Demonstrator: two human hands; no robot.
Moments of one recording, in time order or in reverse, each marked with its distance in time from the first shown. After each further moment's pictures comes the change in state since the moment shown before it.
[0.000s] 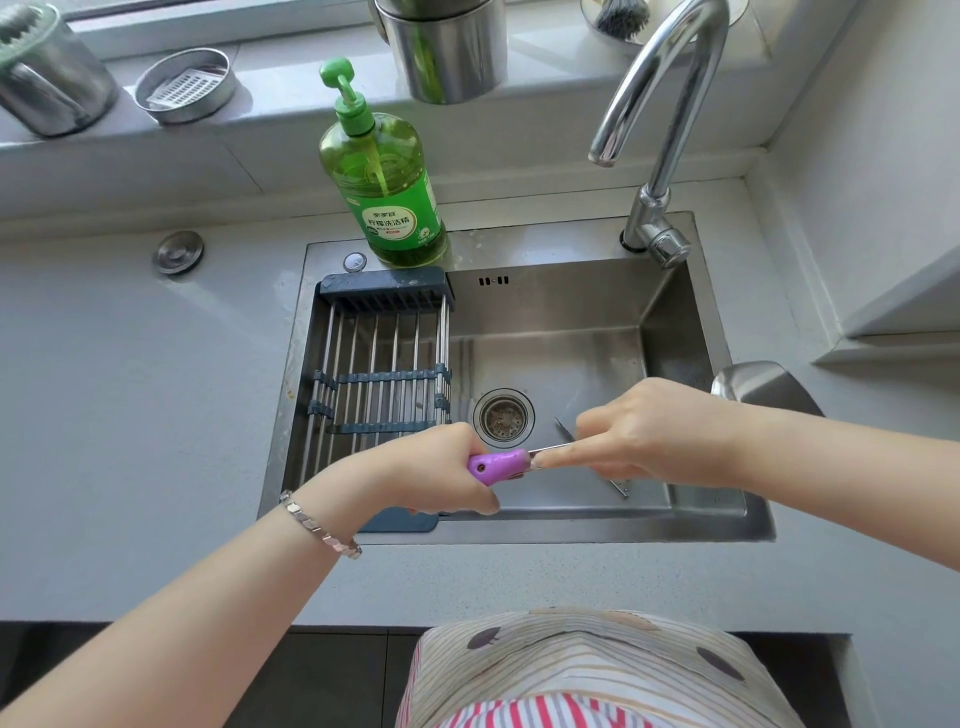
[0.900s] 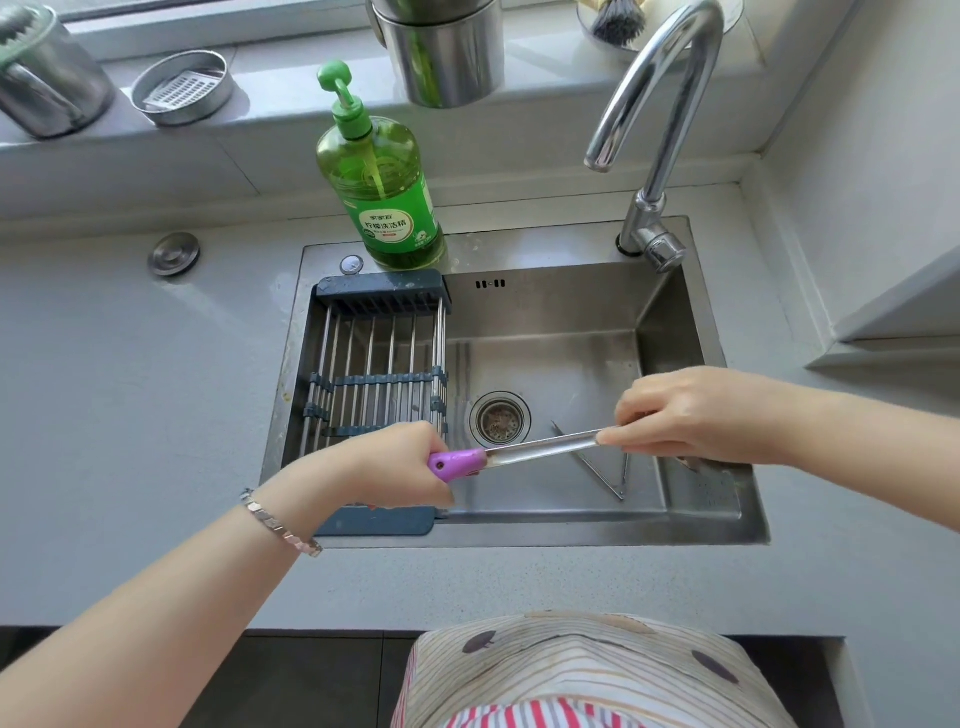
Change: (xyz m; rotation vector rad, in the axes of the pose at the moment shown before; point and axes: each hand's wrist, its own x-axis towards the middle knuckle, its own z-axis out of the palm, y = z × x) left_hand -0.004 -0.019 -0.011 0.087 0.019 -0.075; right_hand -0.037 0.024 -0.002 0.077 -0.023 0.072
